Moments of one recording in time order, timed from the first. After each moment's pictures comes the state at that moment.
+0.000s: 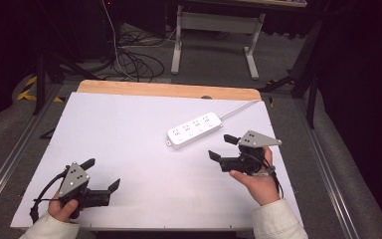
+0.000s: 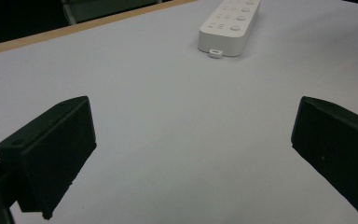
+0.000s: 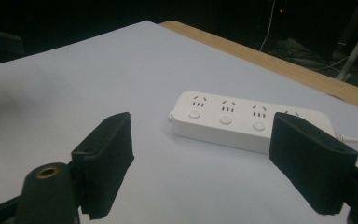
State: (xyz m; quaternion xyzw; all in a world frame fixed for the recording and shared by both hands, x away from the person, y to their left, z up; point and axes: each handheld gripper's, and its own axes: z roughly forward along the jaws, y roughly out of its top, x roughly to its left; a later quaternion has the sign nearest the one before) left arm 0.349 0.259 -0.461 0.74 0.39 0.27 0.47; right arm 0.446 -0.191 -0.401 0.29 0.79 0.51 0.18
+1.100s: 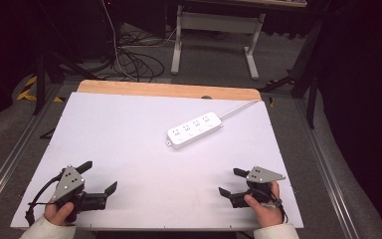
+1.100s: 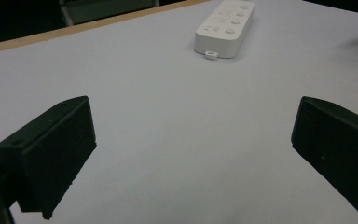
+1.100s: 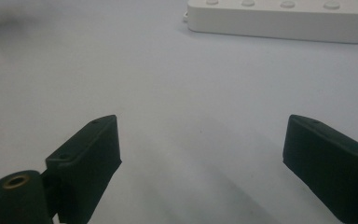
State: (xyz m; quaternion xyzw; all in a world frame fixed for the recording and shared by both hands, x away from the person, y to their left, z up) left arm 0.340 0.265 -0.460 0.74 0.39 0.27 0.48; right arm 0.404 -0.233 -0.488 0.30 0.81 0.48 0.14
